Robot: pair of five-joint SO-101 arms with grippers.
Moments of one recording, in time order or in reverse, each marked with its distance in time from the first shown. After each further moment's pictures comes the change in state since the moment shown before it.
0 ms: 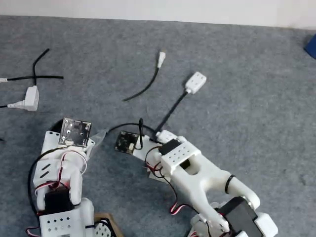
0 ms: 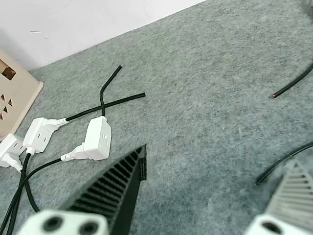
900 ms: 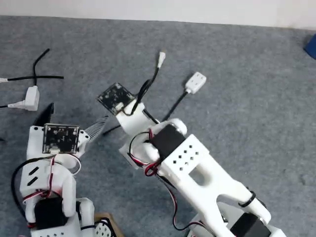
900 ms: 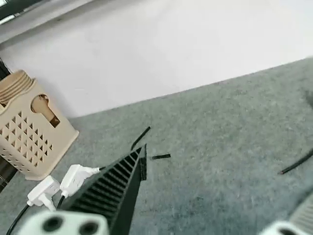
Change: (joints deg) left arm 0.7 0.0 -17.1 2.8 4.0; right arm -8.6 -15.3 -31.7 27.3 -34.4
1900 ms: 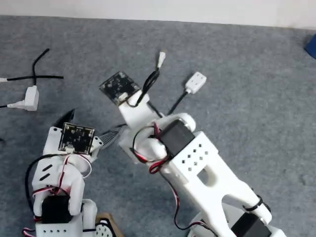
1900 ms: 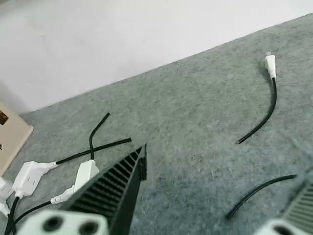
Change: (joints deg) left arm 8.7 -0.7 8.0 2.2 -0.2; right arm 1.3 0.1 -12.7 8.3 -1.9
